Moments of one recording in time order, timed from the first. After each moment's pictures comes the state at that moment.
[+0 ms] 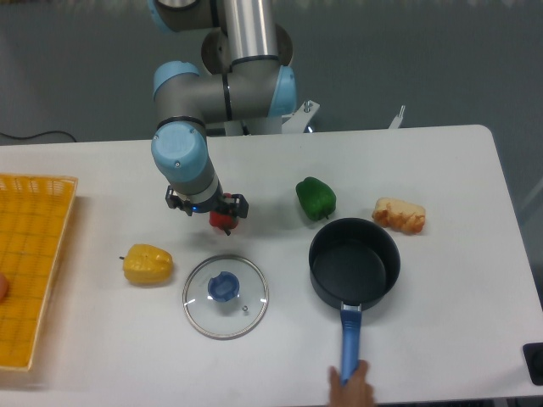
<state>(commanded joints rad) 2.16 -1.85 -1.92 -1.10 1.65 0.29</state>
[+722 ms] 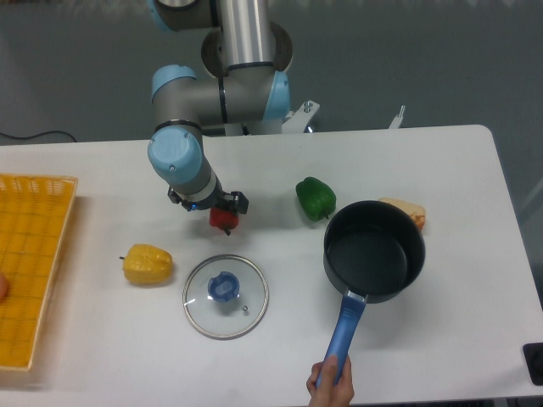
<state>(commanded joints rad) 2.17 -1.86 -1.95 -1.08 1.71 0.31</state>
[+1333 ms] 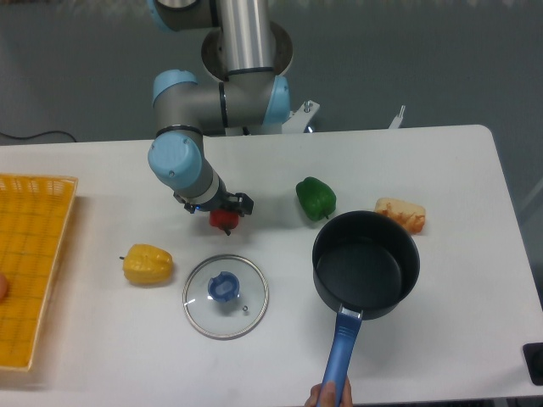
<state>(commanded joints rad) 2.16 -1.89 -1.95 -1.07 1.75 0.33</state>
